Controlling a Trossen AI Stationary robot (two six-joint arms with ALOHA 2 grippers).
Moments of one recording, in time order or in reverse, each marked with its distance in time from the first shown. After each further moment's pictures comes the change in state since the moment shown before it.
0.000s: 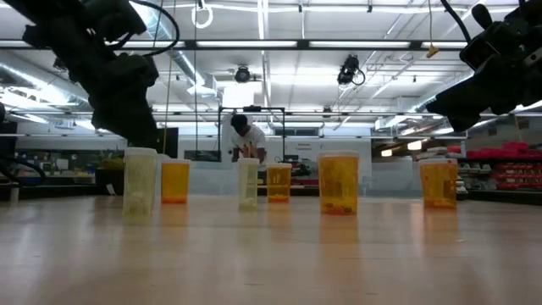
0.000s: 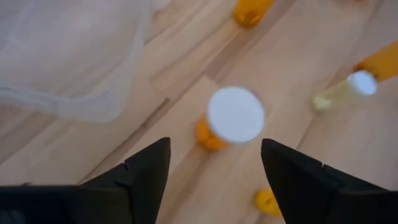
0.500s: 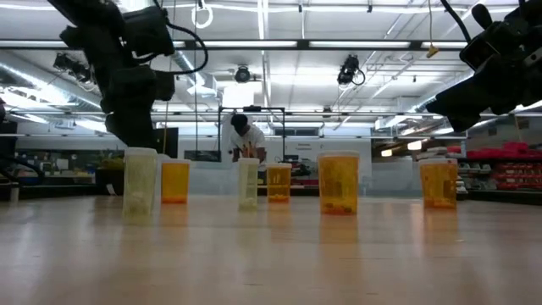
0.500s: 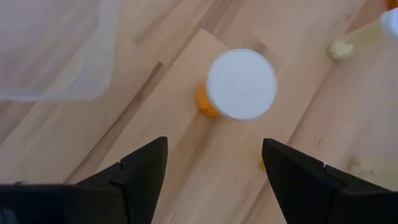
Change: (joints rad) left arm 0.123 0.234 0.156 -0.157 0.206 0.186; right arm 0.000 0.000 0.000 0.000 0.000 0.000
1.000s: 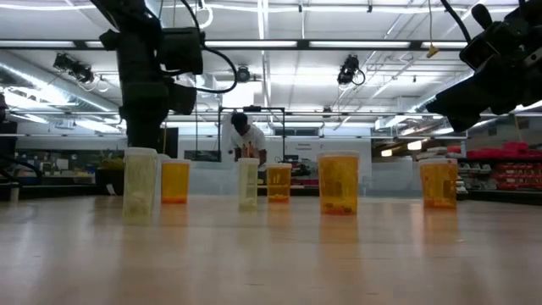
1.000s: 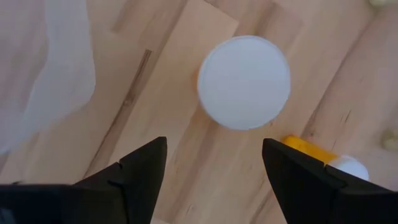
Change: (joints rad) left arm 0.005 0.278 0.192 -0.155 0.021 0.164; right arm 0.000 0.001 0.000 0.001 0.000 0.000
